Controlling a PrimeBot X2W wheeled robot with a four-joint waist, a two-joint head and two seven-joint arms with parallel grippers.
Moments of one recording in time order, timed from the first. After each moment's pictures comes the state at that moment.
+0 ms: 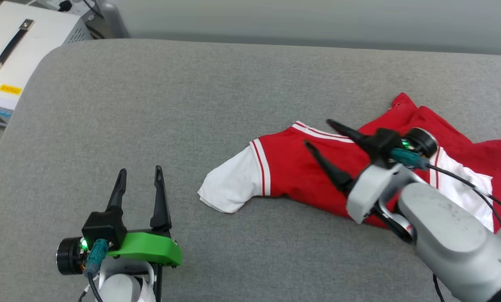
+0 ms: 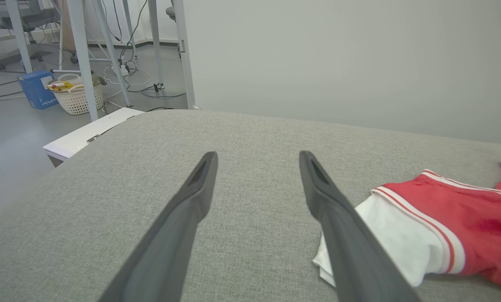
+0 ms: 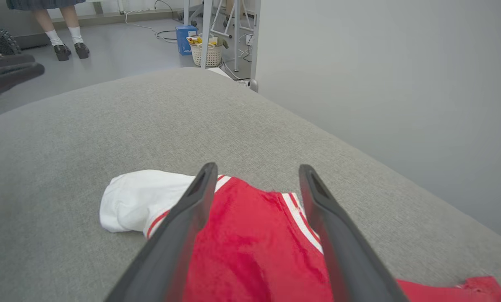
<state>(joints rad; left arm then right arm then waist) -0.08 0.05 -0.05 0.11 -0.15 0.05 -0.26 -0.70 -0.35 0.88 0.49 0.56 0.13 -0.25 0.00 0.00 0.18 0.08</state>
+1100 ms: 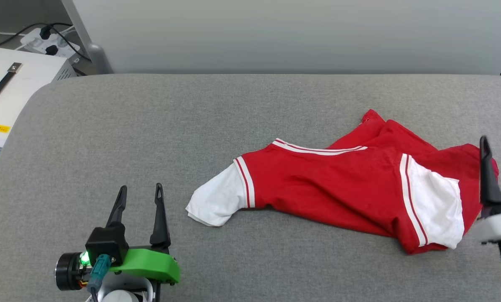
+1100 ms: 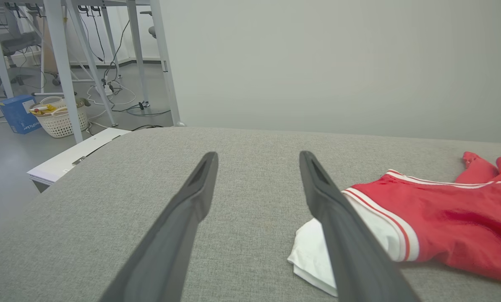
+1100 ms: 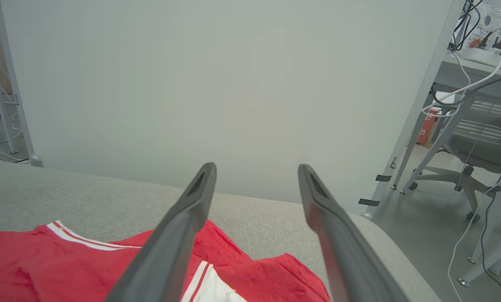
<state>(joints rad) -0.02 0.05 -0.04 0.10 -0.10 0.03 -0.26 -0.10 -0.23 -0.16 0.02 0.10 0.13 -0.25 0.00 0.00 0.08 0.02</state>
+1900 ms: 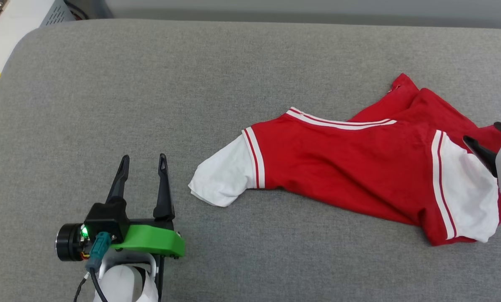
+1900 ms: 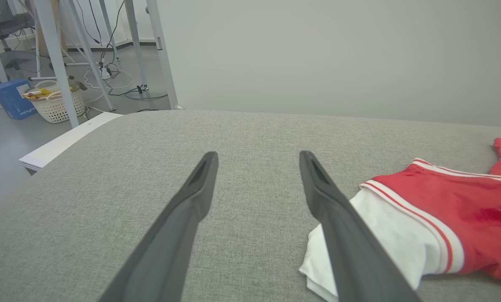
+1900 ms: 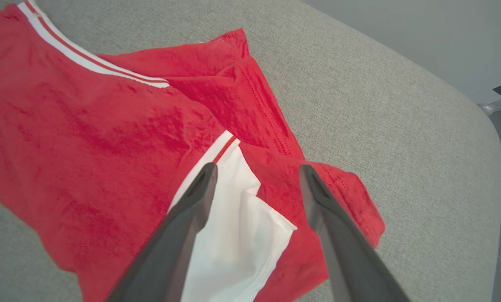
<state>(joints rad) -0.10 0.05 -0.06 0.07 -0.11 0.03 -0.26 -0.50 -0.80 0.43 0.16 0.67 0.13 0.51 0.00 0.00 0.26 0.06</state>
